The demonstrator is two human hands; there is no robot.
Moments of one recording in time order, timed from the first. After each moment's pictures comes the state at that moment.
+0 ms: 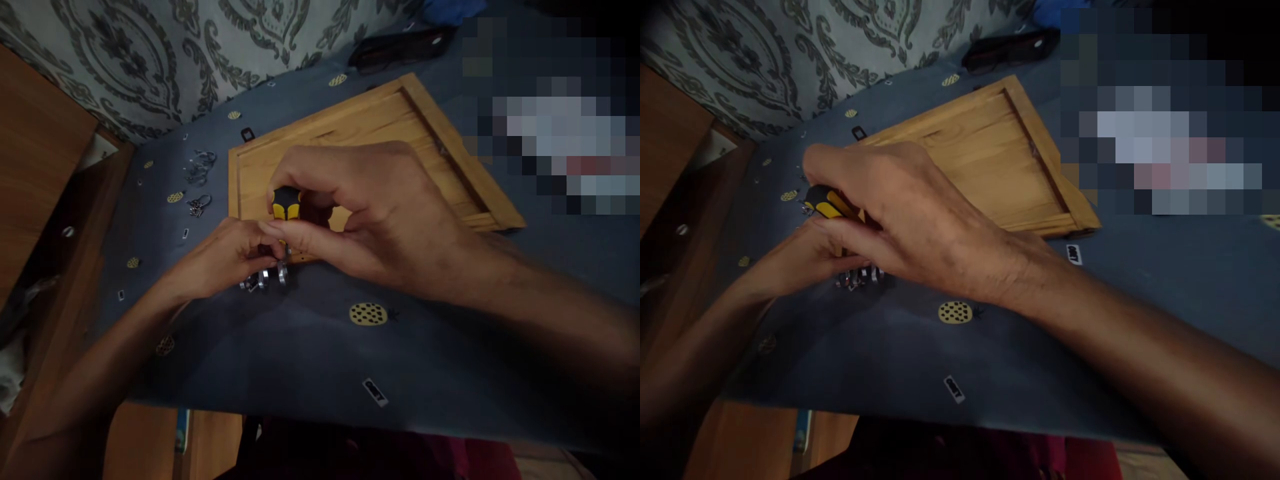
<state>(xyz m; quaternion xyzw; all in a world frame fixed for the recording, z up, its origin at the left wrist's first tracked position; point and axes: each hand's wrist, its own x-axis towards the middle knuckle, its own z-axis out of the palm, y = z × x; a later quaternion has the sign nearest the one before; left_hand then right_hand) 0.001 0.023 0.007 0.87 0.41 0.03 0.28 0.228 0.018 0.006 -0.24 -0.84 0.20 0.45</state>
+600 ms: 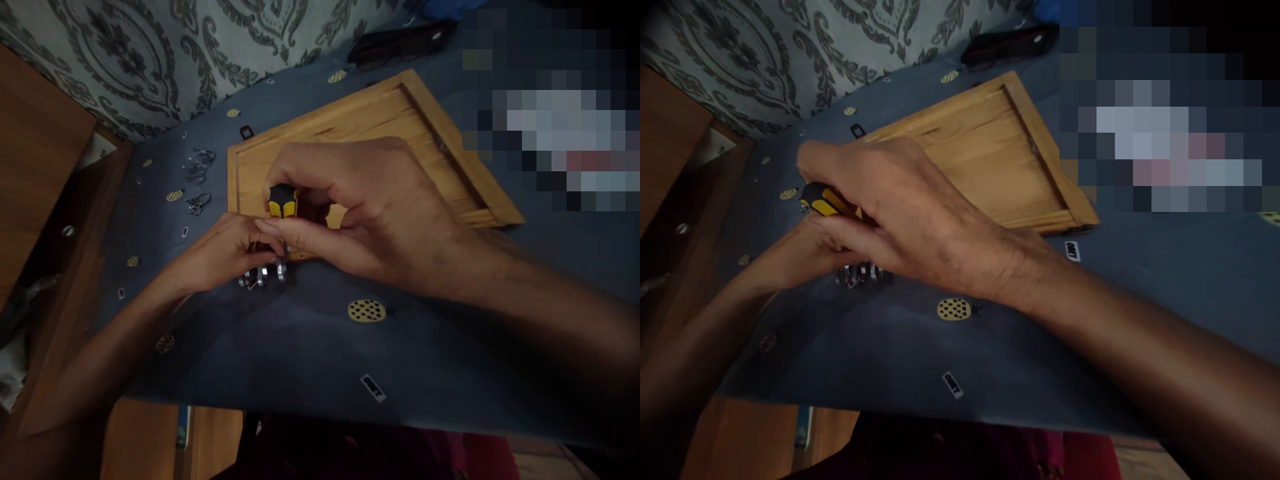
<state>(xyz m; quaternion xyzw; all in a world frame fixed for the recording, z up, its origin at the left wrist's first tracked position) 0.004 0.026 0.007 0.88 0.39 0.05 0.28 0.227 0.019 0.006 -0.24 -0.84 0.20 0.44</state>
